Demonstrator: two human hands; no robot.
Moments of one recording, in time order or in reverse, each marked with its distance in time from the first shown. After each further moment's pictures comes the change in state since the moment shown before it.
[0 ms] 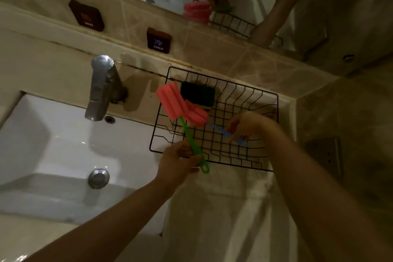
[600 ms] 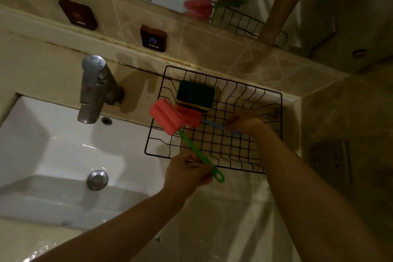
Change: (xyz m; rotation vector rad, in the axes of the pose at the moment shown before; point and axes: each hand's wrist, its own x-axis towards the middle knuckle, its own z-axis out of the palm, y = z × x) left_hand -0.006 -0.004 0.029 -0.111 0.017 -0.155; right_hand 0.034 0.010 0.006 -0.032 0.117 0.009
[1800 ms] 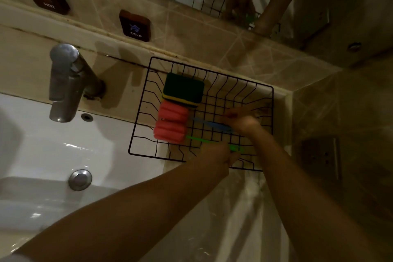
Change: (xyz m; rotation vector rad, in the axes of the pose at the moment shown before) left_hand 0.099 -0.022 0.119 -0.503 0.049 -0.666; right_hand 0.007 0.025 0.018 0.332 0.210 0.063
